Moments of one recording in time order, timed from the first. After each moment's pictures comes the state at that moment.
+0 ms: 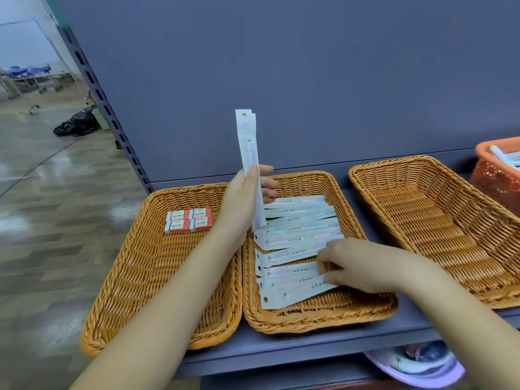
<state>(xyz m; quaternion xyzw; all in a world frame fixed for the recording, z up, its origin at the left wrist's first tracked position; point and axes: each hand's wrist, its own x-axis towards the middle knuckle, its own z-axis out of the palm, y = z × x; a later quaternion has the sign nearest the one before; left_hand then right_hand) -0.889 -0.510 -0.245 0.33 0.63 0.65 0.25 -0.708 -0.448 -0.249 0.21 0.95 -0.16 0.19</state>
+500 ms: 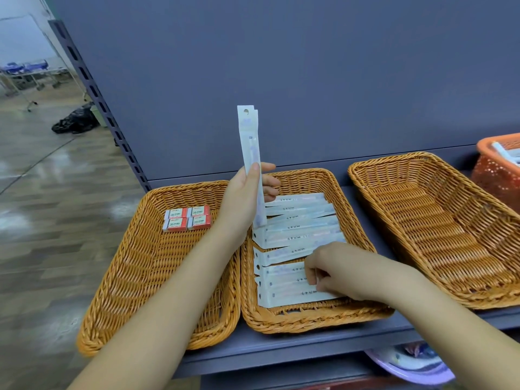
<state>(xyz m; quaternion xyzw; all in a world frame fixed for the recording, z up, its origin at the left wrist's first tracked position) -0.887 -0.507 -0.246 0.34 0.62 0.65 0.26 -0.716 -0.458 -0.260 0.19 0.95 -0.17 0.15</state>
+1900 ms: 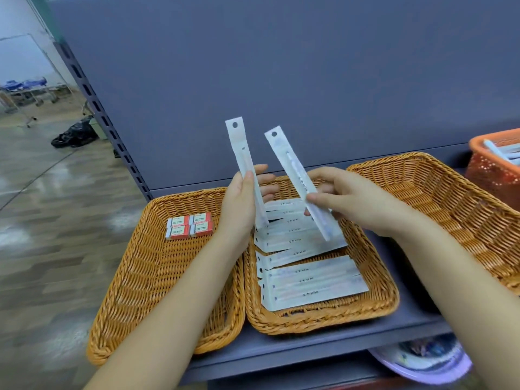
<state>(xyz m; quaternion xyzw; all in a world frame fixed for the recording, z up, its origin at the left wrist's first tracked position) -0.882 -0.513 -0.244 0.33 0.61 0.68 0.25 -0.725 -0.421 -0.216 0.24 0.83 -0.47 -0.16</state>
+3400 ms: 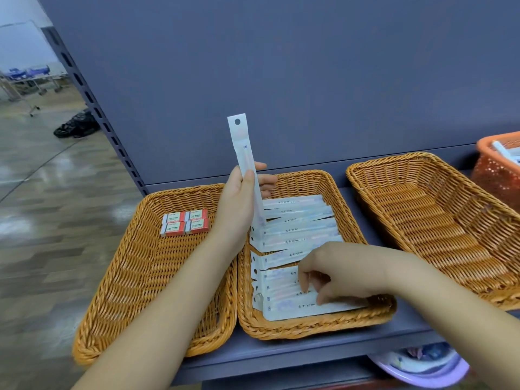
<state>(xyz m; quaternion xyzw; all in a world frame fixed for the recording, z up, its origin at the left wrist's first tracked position) -0.881 -0.510 -0.243 0.35 0.65 0.64 0.22 -0.717 -0.448 -0.249 0.14 0.94 -0.22 0.20</state>
